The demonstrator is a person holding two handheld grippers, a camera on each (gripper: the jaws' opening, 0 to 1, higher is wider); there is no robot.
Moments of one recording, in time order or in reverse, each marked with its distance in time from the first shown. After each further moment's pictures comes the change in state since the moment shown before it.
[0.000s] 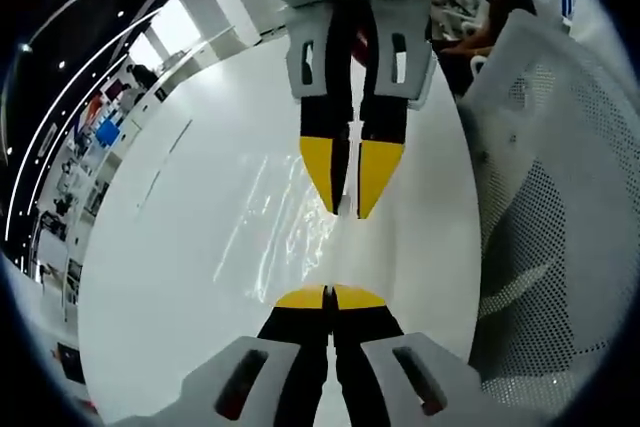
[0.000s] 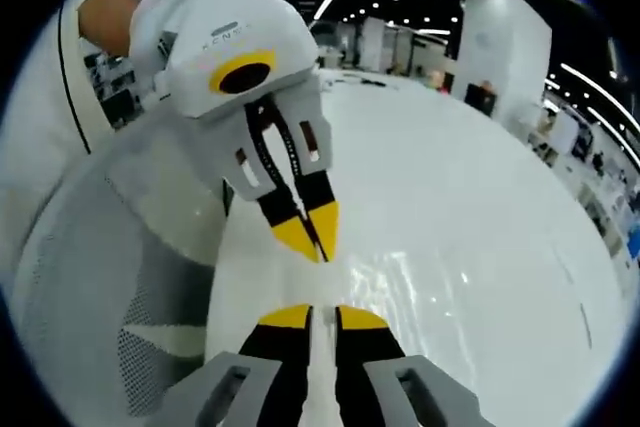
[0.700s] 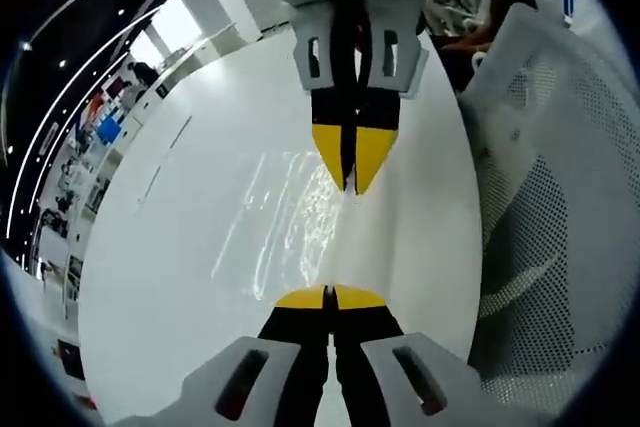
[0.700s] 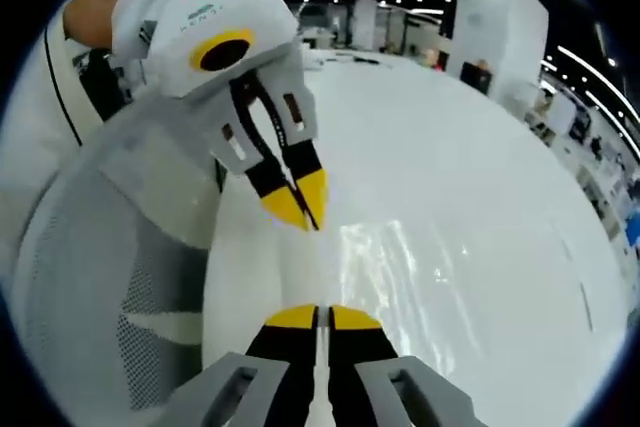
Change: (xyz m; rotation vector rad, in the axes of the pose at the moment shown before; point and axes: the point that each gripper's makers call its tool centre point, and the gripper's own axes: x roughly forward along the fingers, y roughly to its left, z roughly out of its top) left arm -0.001 0.001 -0.007 -0.022 0.011 0.007; right arm -0.009 -0.005 -0.027 0.046 0.091 -0.016
